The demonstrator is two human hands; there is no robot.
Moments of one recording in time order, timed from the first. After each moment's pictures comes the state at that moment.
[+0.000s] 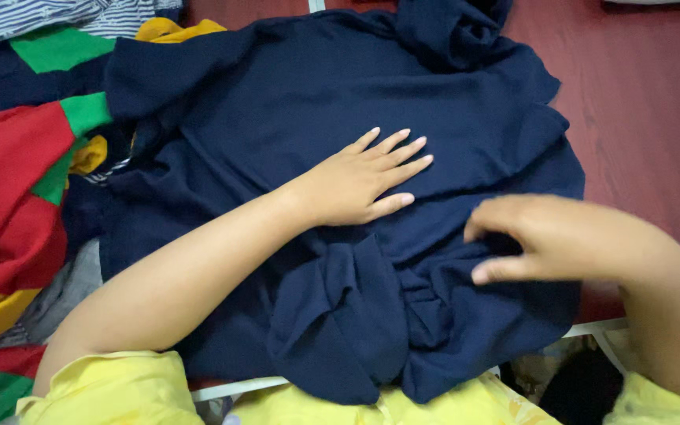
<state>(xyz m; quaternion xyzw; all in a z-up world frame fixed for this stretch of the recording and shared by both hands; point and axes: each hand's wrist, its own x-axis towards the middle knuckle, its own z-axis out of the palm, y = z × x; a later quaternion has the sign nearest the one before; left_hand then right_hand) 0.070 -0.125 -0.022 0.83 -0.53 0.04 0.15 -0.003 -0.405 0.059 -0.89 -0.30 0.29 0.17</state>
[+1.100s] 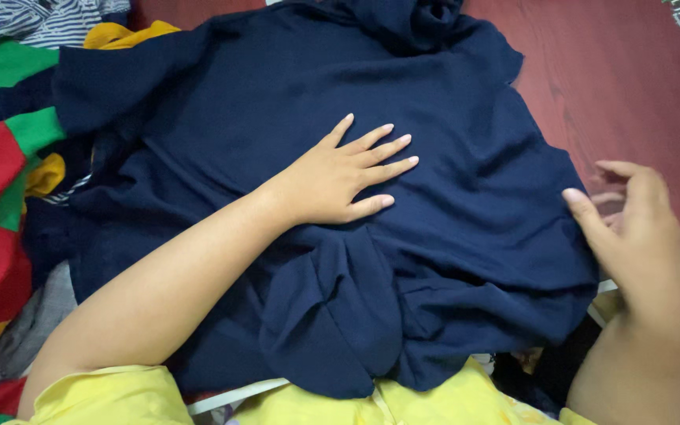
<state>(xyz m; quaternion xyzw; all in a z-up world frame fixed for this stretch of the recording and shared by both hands) 0.071 -0.130 -0.024 0.82 -0.56 0.02 0.11 -0.092 -0.472 0.009 -0.94 0.13 -0.18 0.27</state>
